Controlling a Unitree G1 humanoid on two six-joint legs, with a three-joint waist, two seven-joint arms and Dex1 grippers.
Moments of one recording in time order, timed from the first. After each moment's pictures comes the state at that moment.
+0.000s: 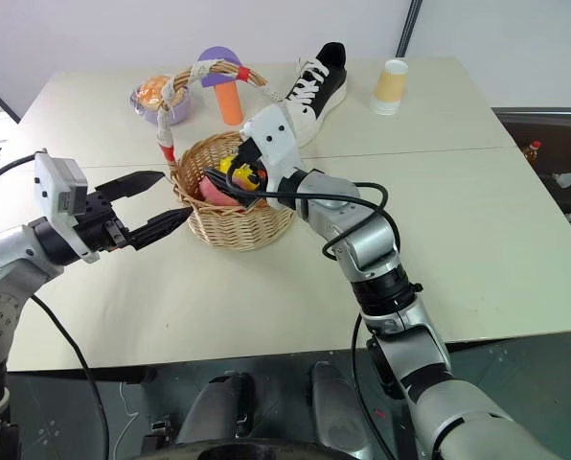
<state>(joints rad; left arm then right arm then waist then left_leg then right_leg) -0.20 0.73 0.31 -0.49 -0.69 0.60 -0.73 -0.73 -0.24 0.23 -0.21 0.34 0.60 0.52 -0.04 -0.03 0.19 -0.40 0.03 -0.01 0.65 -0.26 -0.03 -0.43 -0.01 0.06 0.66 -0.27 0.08</state>
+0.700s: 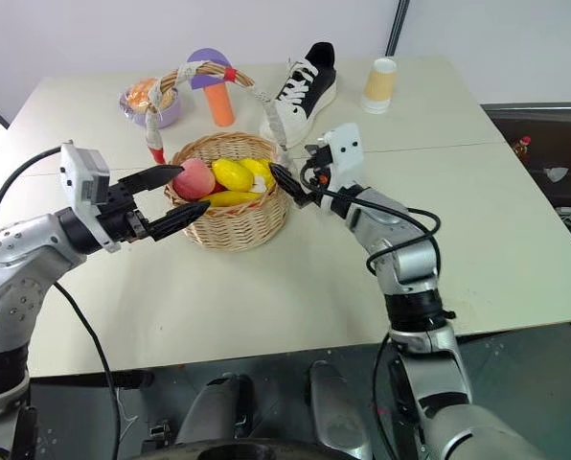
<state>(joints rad) -0.29 0.68 0.22 -0.43 -0.69 0.60 -0.72 -0.68 -0.19 0.03 0.07 0.35 0.49 0.42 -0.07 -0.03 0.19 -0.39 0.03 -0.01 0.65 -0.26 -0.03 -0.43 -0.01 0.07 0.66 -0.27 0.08</state>
